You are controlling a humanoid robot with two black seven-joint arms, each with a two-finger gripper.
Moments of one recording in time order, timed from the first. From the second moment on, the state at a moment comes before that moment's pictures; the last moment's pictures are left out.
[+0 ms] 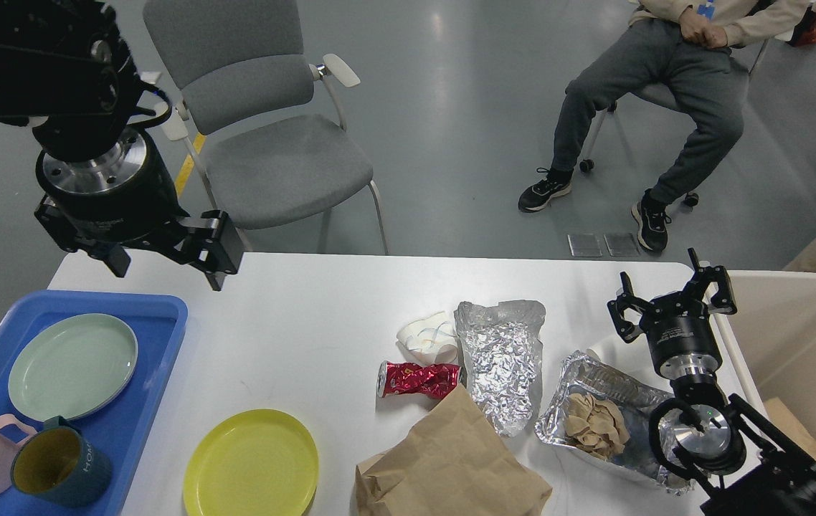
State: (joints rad) left arm -2.56 0.09 1.48 -1.58 -0.07 -0.81 -0.02; right arm 0.27 -0.20 1.11 0.88 -0.09 0.23 0.46
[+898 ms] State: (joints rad) left arm -2.42 0.06 1.54 -1.69 -0.32 -0.70 -0.04; right arm 0.27 -0.20 1.11 0.88 -0.09 0.23 0.46
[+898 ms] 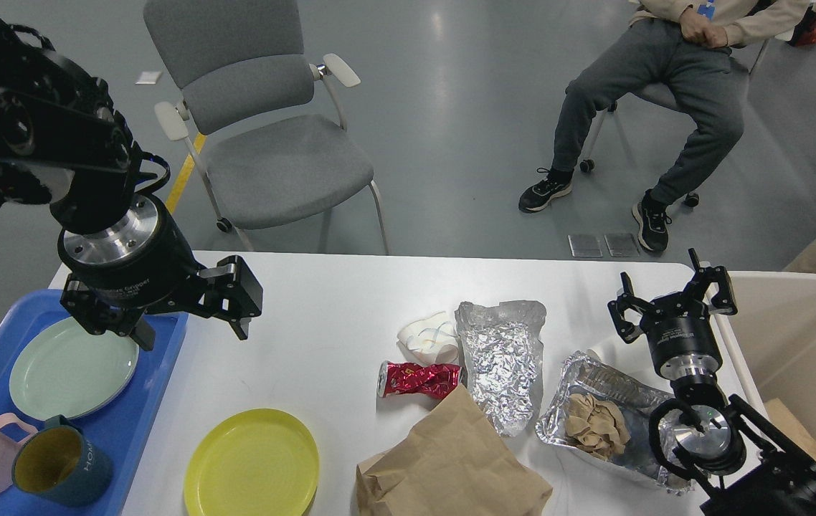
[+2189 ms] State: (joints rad) left arm -1.39 0.25 1.31 -1.47 -0.31 0.13 -0.07; right arm 0.27 -0.20 1.11 0.88 -0.09 0.23 0.46
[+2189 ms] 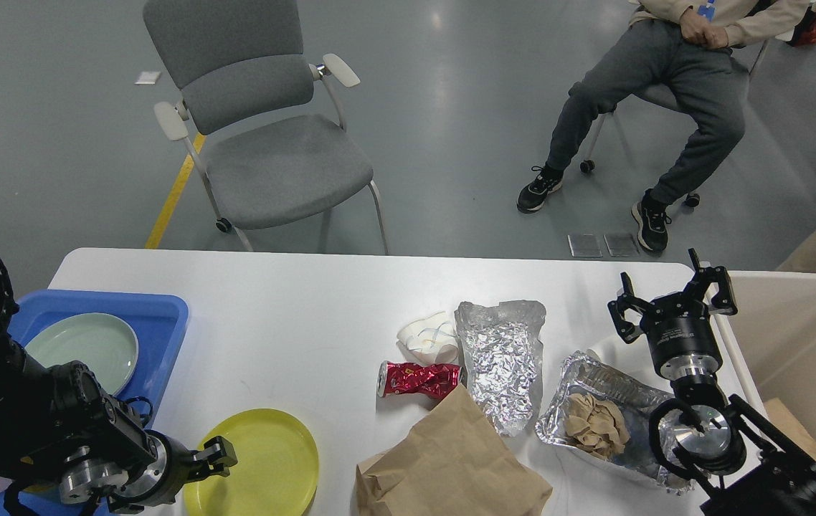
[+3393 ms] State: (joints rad) left arm -1.33 0.37 1.28 -1.45 -0.03 0.11 -0.11; right arm 0.27 -0.20 1.11 0.88 -0.09 0.23 0.46
